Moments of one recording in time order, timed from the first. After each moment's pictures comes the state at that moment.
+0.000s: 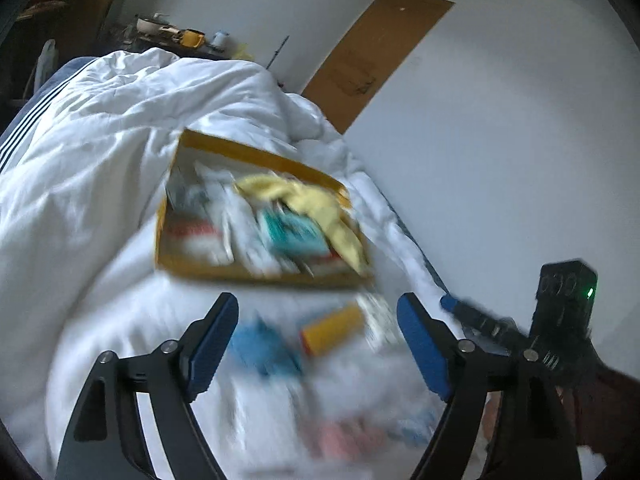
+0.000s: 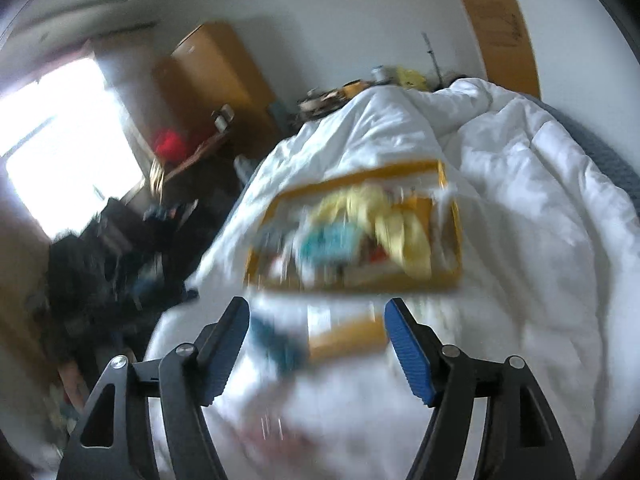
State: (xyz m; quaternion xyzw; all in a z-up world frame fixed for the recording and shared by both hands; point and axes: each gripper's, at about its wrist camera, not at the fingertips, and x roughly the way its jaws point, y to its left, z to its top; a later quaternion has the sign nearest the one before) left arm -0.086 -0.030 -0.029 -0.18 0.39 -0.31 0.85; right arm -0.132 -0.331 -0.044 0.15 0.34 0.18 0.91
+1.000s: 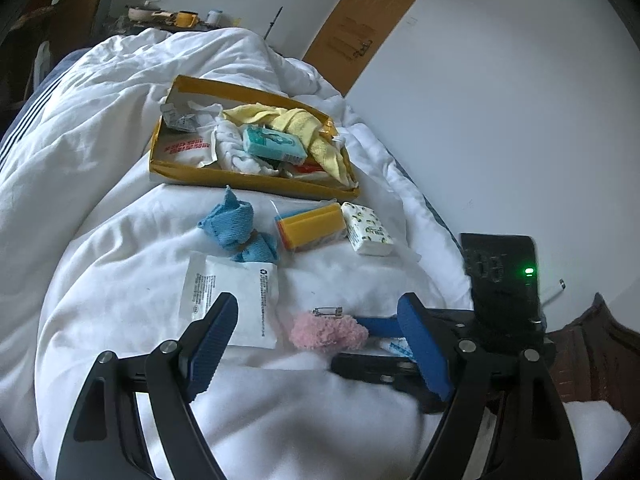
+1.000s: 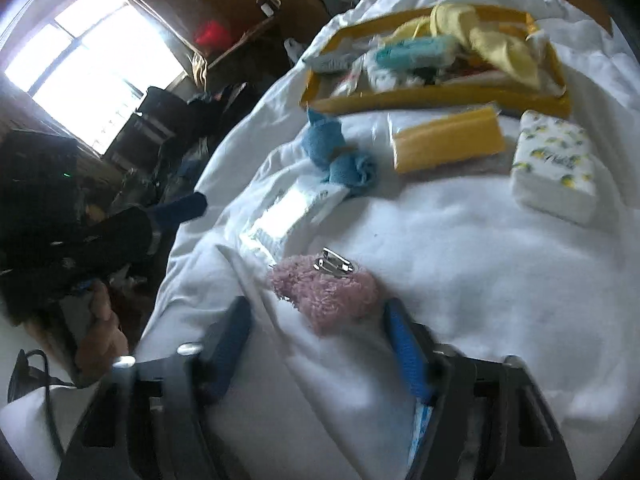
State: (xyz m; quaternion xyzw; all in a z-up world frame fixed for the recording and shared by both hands) left arm -0.172 -0.052 -0.044 -0.13 0.44 -0.30 0.84; right arm -0.151 -0.268 -0.133 0.11 0.50 0.31 0.80
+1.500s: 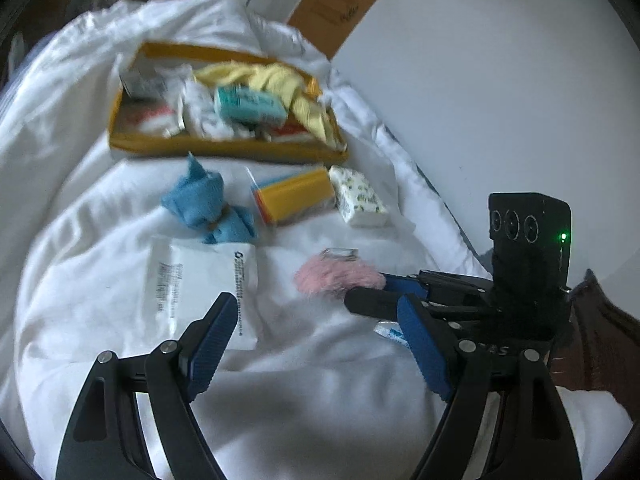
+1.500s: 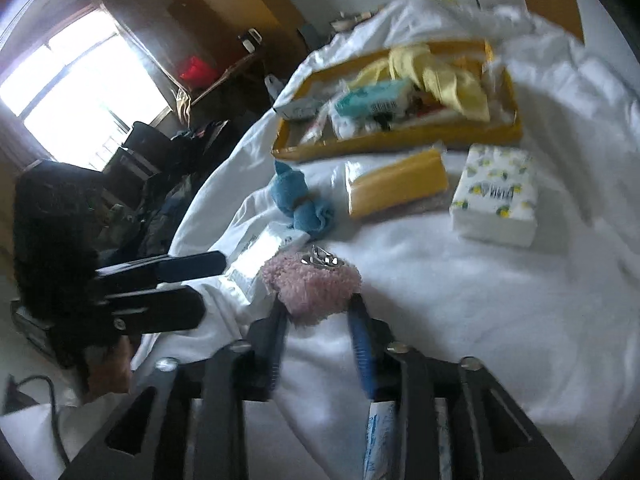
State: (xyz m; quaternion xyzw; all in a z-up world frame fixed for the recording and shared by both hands) left arm -0.151 -0.077 -0.067 -0.11 0.49 -0.34 0.80; right arm -0.143 -0.305 -0.120 0.15 0.46 0.27 0.83
